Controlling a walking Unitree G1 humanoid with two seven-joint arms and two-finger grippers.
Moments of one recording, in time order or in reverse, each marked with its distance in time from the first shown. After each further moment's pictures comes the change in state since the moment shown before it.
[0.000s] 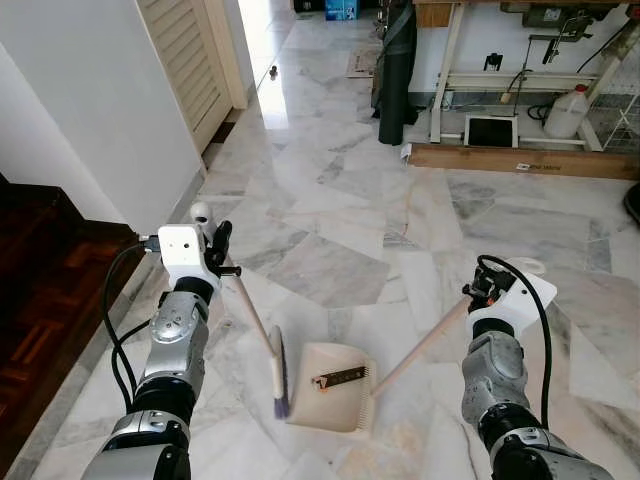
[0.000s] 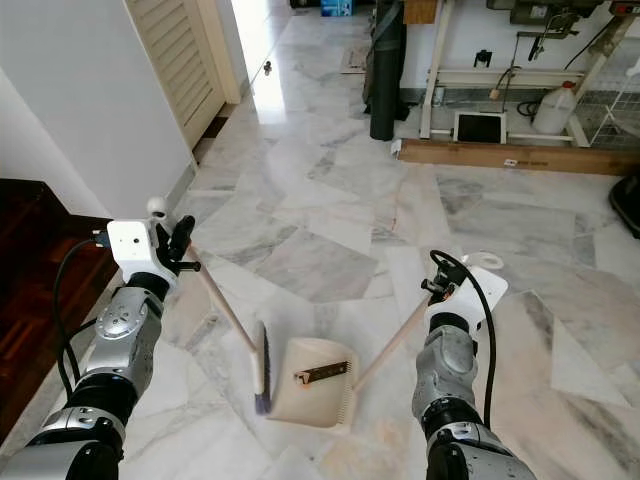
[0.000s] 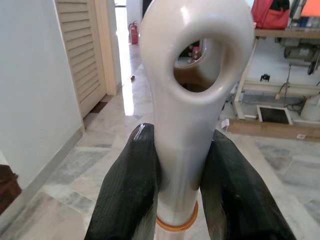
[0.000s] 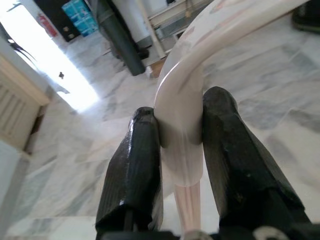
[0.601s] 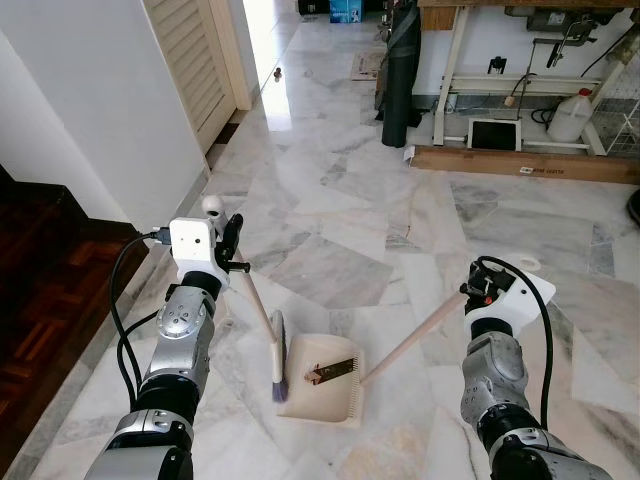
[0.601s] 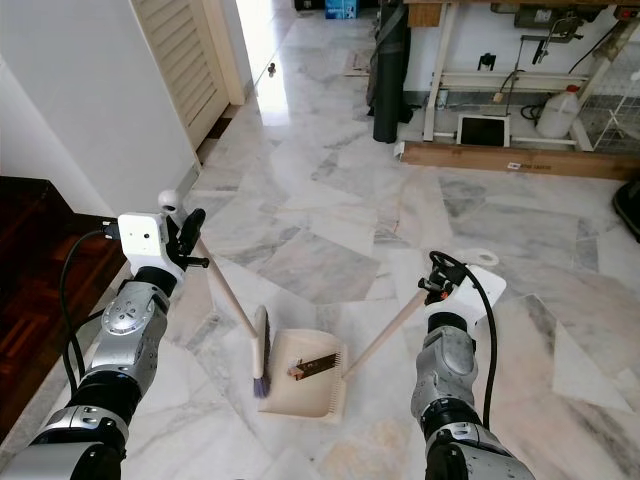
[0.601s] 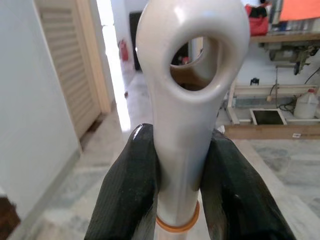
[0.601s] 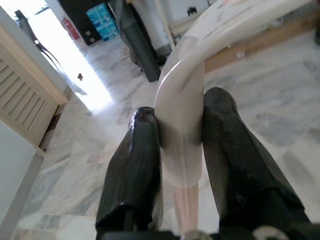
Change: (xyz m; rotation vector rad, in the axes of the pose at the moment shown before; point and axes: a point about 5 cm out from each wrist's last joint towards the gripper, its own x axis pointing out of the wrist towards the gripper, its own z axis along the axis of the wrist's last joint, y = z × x) left arm 0.004 -0.018 0.014 0.116 -0.067 -0.084; right arm 0.000 0.005 0.005 -0.056 -0.044 0.075
